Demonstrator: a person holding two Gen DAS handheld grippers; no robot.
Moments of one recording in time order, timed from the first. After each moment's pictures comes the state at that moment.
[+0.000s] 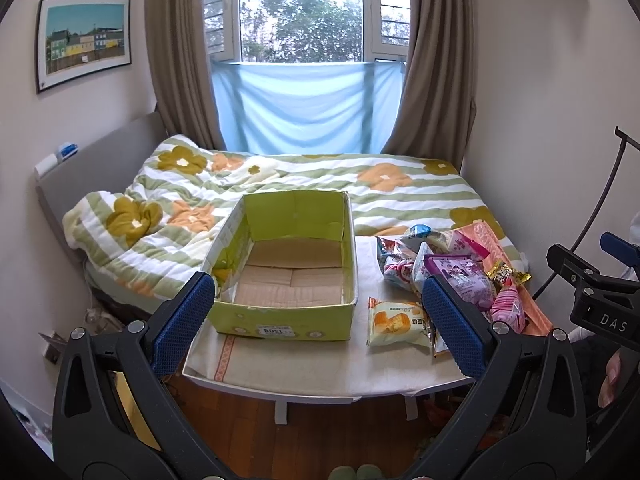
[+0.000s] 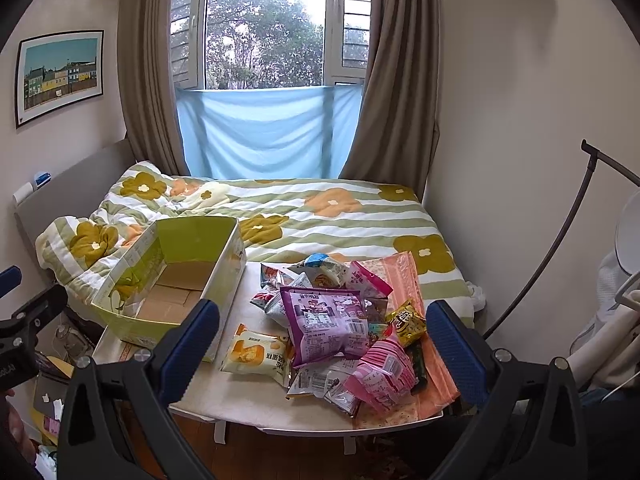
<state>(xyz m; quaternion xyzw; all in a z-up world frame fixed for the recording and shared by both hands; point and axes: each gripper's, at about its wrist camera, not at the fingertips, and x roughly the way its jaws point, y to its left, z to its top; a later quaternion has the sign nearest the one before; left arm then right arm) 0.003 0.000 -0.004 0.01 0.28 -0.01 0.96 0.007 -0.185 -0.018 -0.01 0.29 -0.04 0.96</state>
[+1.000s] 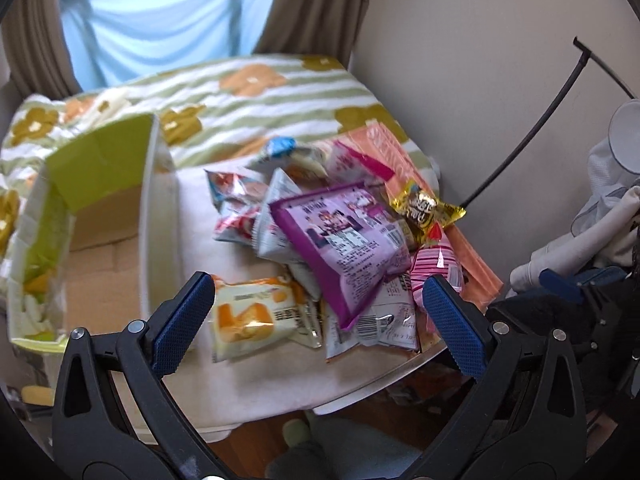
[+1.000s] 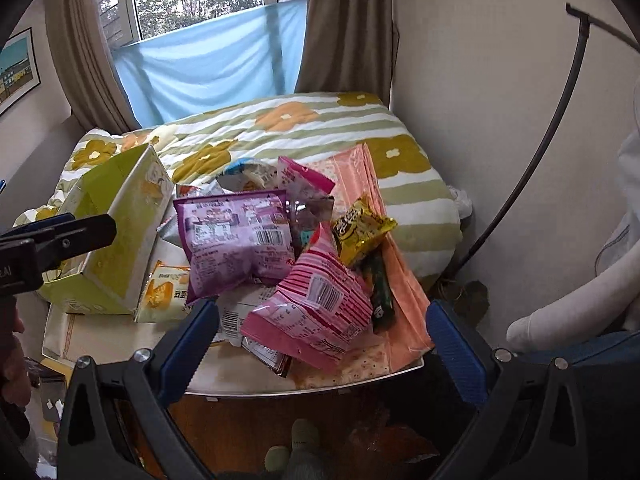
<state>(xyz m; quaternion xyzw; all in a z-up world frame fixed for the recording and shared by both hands) 0.156 -0.146 -0.119 0.02 0.47 -0.23 0.85 0.058 -0.298 -0.143 0.08 0.44 -0.08 0.89</state>
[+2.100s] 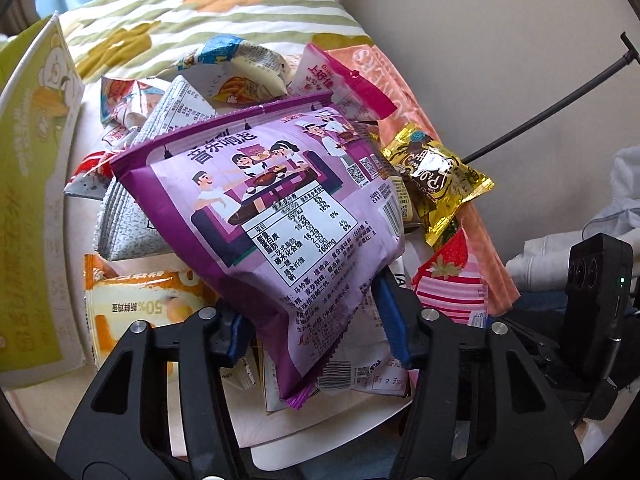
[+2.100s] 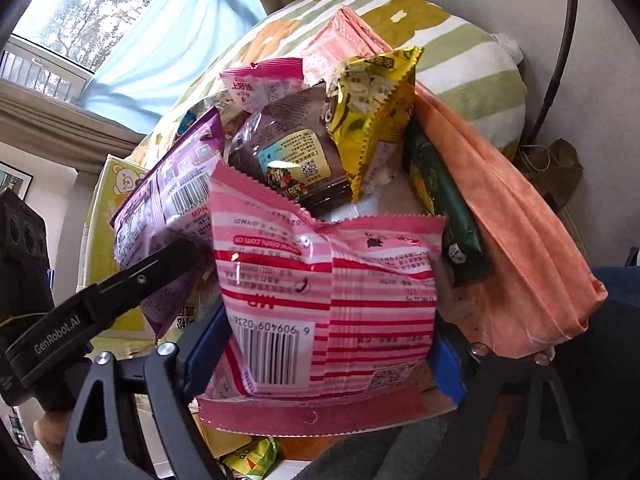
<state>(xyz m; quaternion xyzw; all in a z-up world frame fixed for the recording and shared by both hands) 0.213 -0.207 -0.222 -0.02 0.56 -0.26 0.78 0.113 -0.350 -0.245 0.31 0.52 -0.01 0.79</state>
